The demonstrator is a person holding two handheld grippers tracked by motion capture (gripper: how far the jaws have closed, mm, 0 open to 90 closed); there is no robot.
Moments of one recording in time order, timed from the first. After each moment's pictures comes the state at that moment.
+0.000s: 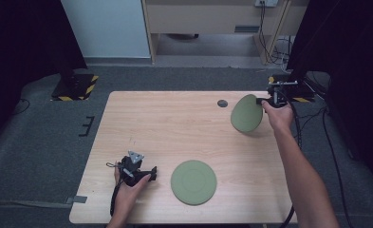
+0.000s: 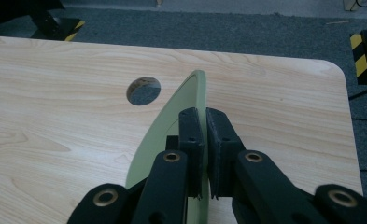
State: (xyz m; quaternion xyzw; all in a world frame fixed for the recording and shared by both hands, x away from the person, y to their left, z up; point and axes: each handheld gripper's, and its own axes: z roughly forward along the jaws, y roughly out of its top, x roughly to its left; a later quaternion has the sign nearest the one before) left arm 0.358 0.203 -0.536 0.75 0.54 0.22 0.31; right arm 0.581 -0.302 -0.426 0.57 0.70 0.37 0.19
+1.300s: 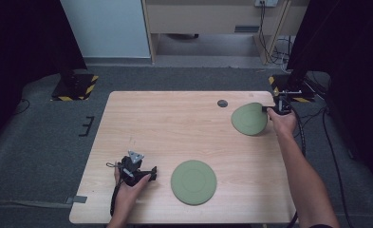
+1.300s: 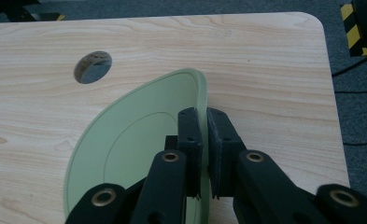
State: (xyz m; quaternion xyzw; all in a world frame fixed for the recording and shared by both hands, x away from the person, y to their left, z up) left arm 0.358 0.203 -0.536 0.75 0.54 0.22 0.31; right arm 0.590 -0.337 -0.475 0.61 0.69 0.35 0.18
